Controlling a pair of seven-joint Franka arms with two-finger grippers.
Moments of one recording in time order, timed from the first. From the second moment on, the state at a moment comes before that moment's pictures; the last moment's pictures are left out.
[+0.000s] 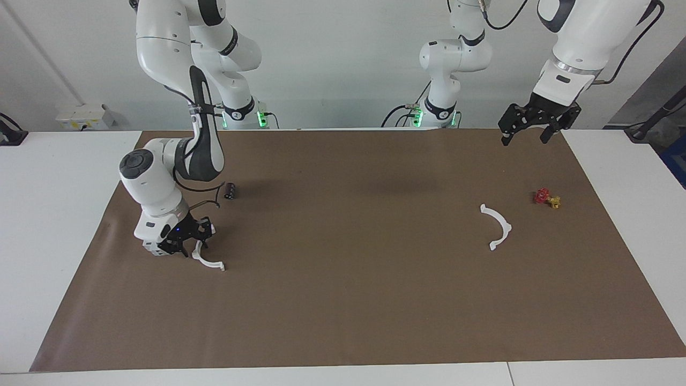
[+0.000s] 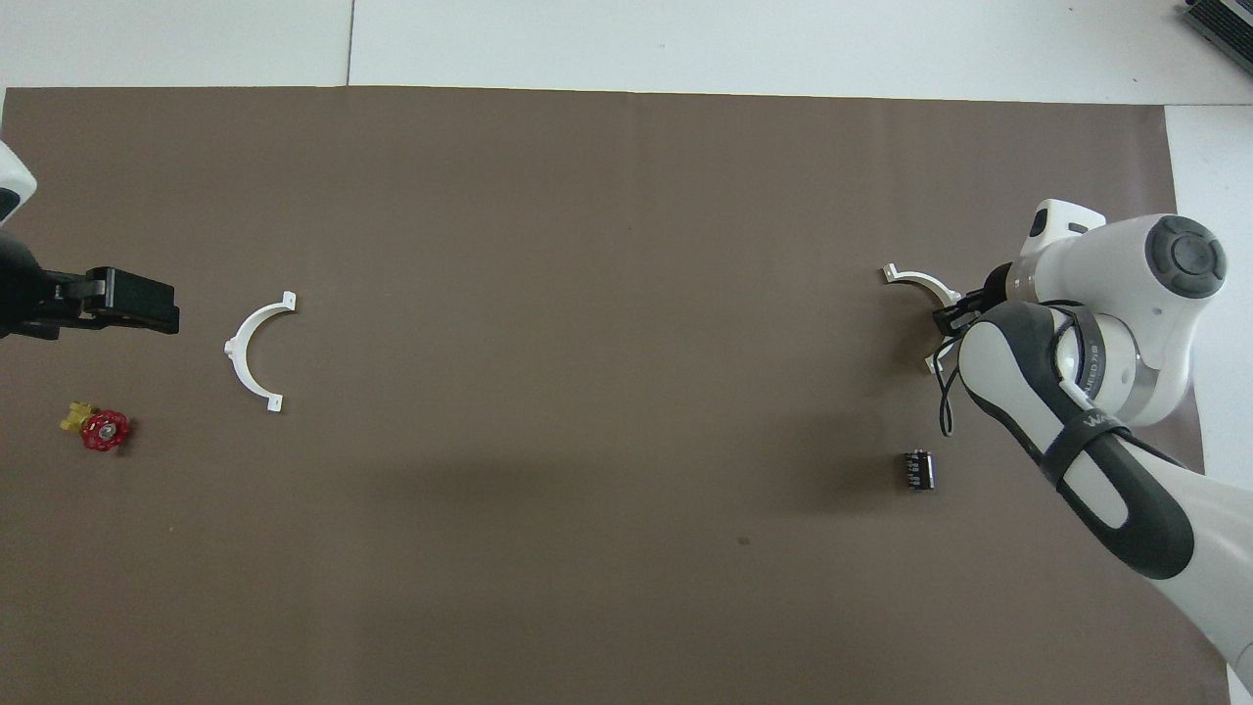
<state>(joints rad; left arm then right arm) -0.06 -0.05 -0.04 -1.60 0.00 1.58 -0.08 0.00 0.35 -0.06 -1.98 0.08 2.43 -0.61</state>
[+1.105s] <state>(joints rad) -0.06 -0.05 -0.04 -1.60 0.00 1.58 -0.08 0.31 0.32 -0.03 -1.79 0.09 2.15 0.25</state>
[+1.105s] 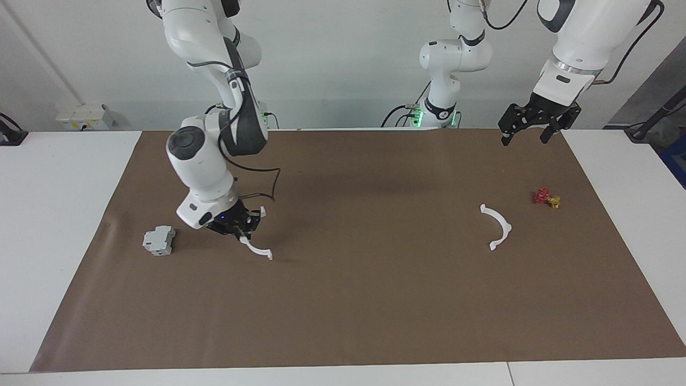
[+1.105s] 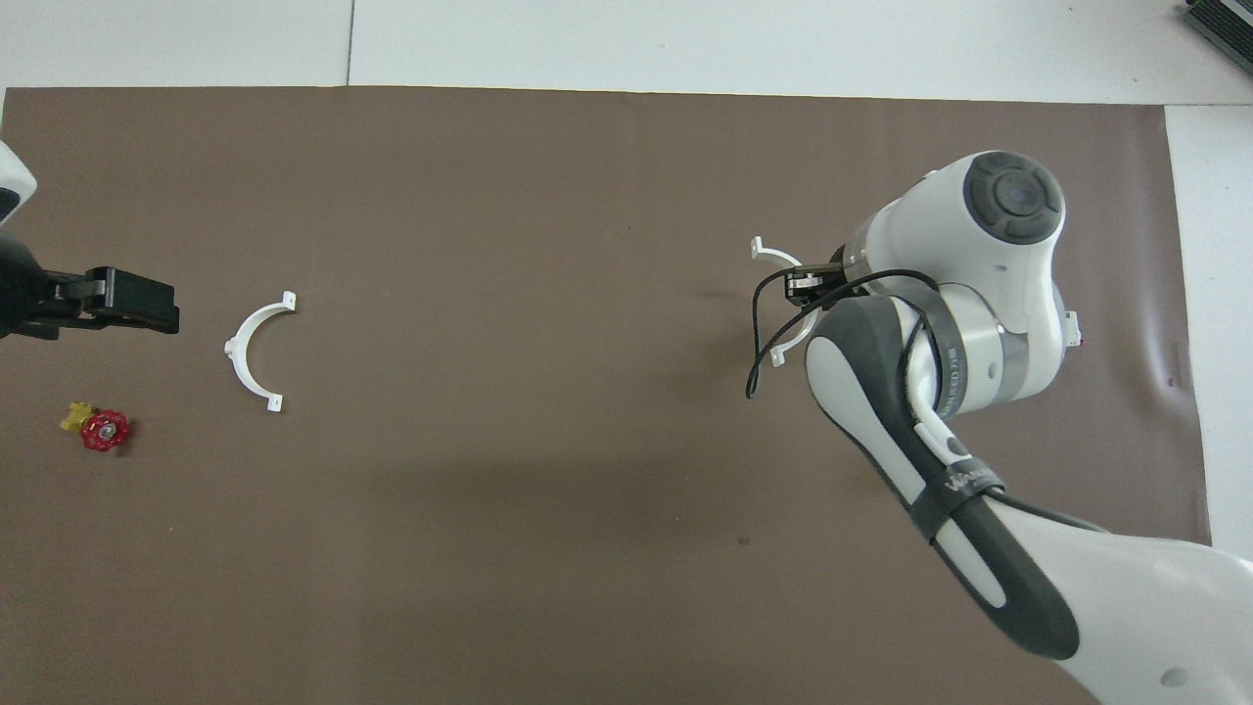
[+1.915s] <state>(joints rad) -0.06 -0.05 -0.04 -1.60 0.00 1.58 -0.08 0.56 0.42 -0.04 -1.84 0.05 2.34 0.62</state>
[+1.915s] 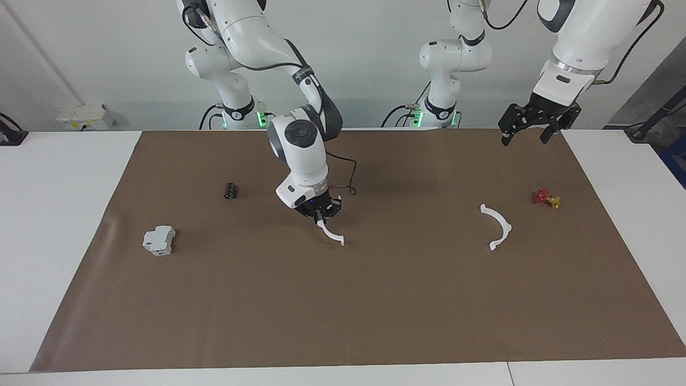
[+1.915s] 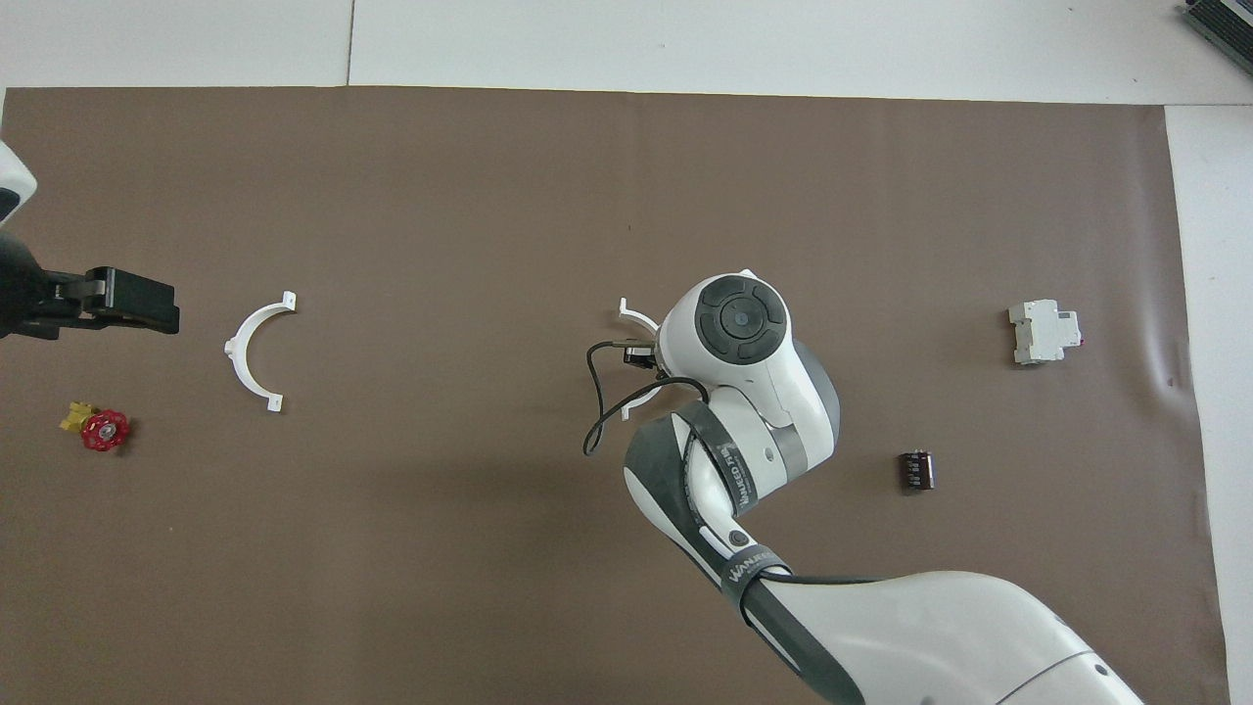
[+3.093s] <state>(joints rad) -0.06 -0.05 -0.04 -1.60 0.00 1.58 -0.08 0.51 0.29 -0.06 -1.83 0.02 2.26 0.59</state>
